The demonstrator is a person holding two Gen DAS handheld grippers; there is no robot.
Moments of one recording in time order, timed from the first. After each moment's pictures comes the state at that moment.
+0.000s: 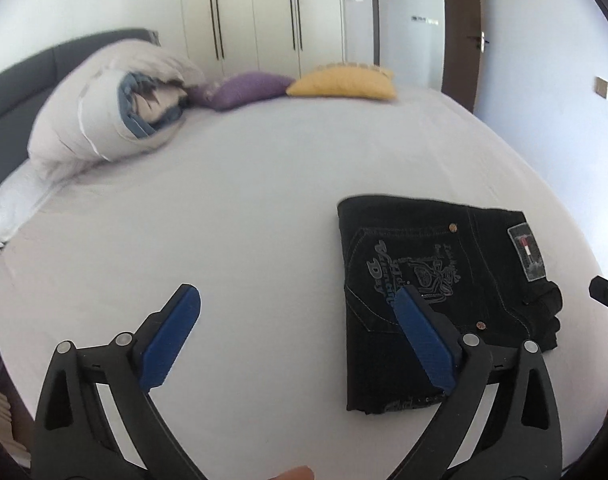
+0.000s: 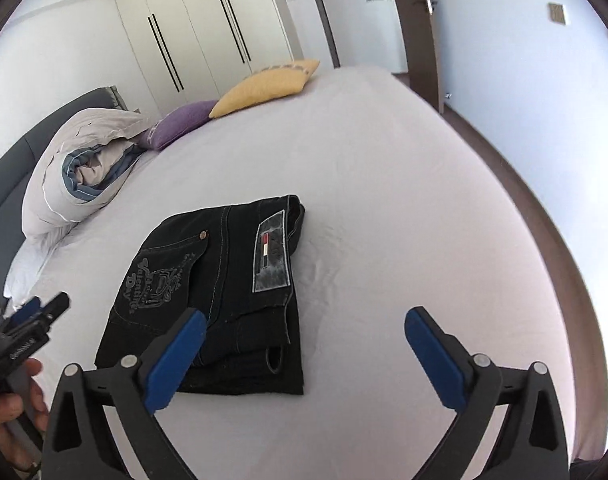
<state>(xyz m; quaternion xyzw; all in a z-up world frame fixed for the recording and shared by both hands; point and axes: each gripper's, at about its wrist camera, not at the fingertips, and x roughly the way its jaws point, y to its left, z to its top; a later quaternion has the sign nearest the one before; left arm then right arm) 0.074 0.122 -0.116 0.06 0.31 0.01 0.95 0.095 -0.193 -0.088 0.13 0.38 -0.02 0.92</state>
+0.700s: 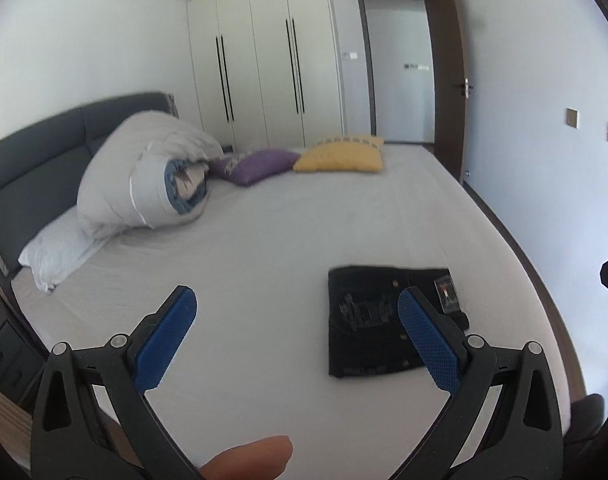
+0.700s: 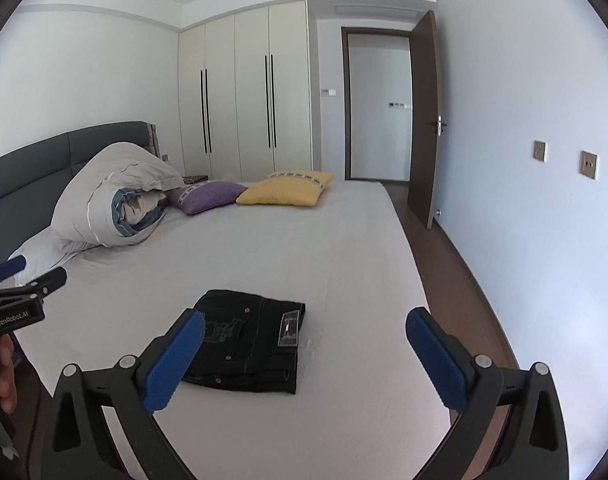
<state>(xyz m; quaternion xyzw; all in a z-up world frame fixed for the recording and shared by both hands) -0.108 0.095 0.094 0.07 0.26 0.00 0.96 -0.051 -0.166 0.103 0.03 0.25 -0.02 0.97</state>
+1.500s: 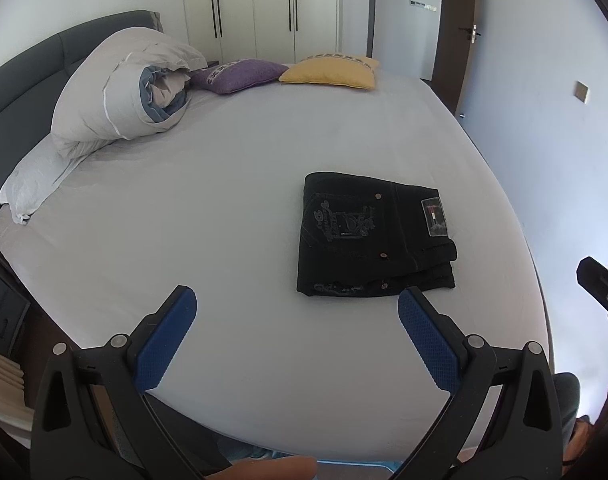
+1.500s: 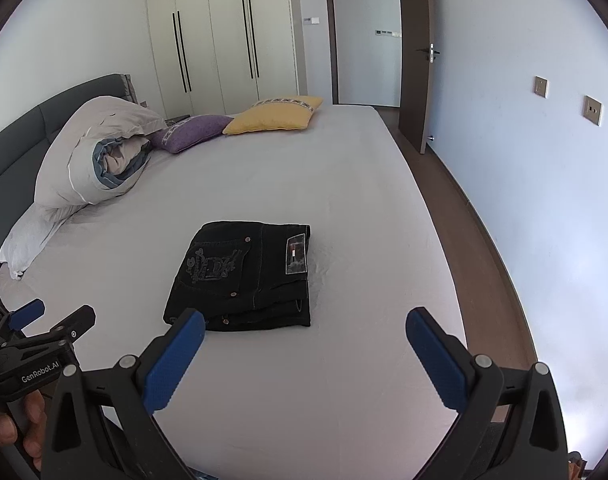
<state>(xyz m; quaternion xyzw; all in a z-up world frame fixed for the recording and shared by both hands) -0.051 0.067 -0.006 0.03 0.39 -0.01 0.92 -0.024 -0.144 0.061 0.06 0.37 -0.04 0.93</state>
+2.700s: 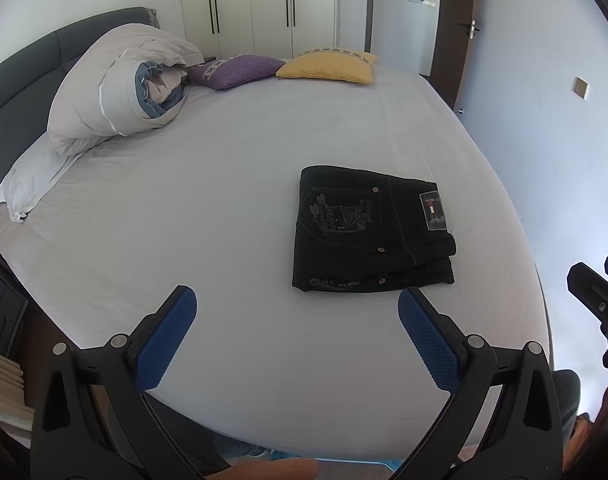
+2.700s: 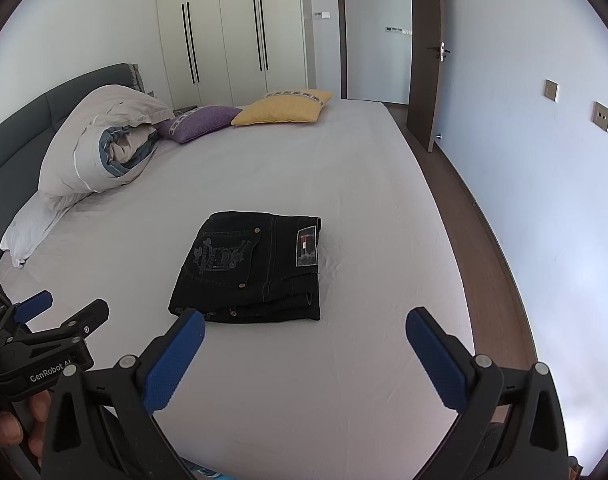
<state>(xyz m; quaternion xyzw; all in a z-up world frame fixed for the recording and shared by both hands) -0.046 0.065 -0.012 0.04 0.39 -0.01 0.92 -0.020 -0.133 0.056 0.05 0.38 -0.03 0.92</state>
